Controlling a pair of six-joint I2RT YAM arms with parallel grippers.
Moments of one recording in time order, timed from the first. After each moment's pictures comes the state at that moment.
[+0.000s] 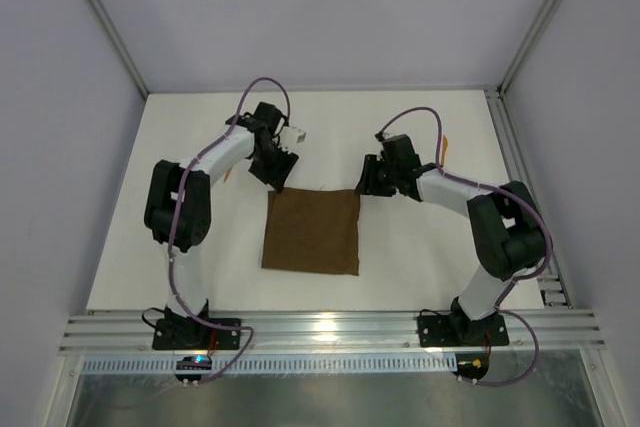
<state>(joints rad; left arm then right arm) -0.38 1.98 1.55 -0.87 0.16 0.25 0.41 1.68 0.95 -0.09 -0.19 0.45</state>
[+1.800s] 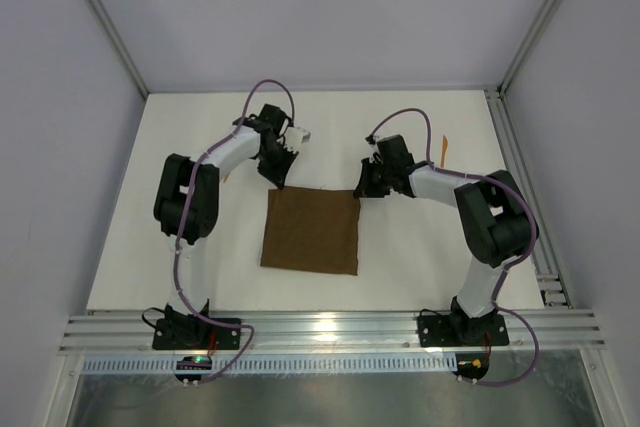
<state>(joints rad) -0.38 2.09 1.60 -0.79 0.22 0.24 0.40 1.81 1.01 -0.08 -0.28 0.39</state>
